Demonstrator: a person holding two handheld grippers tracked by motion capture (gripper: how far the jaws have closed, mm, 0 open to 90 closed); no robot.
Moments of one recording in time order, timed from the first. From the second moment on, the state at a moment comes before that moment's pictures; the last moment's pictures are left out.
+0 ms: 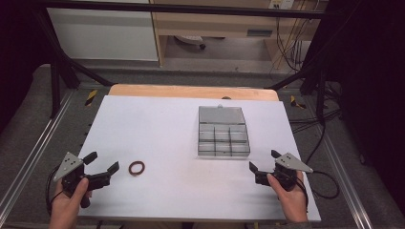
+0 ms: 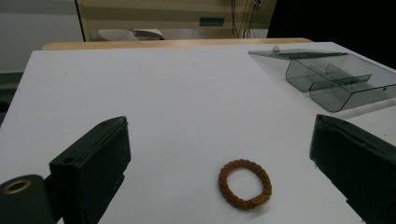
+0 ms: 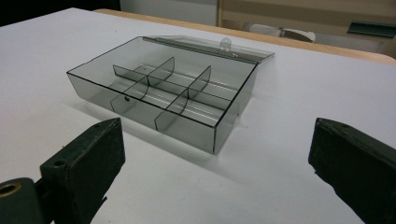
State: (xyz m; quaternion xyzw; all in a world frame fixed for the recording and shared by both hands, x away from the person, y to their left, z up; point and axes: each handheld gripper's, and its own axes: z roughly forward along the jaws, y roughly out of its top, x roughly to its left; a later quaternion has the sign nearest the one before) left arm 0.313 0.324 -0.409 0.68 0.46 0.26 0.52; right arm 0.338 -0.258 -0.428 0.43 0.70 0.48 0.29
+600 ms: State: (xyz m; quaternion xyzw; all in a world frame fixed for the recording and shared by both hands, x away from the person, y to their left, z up) left arm 0.315 0.315 -0.413 0.69 0.45 0.27 0.50; right arm 0.337 -0.252 -0.428 0.43 0.71 0.48 0.28
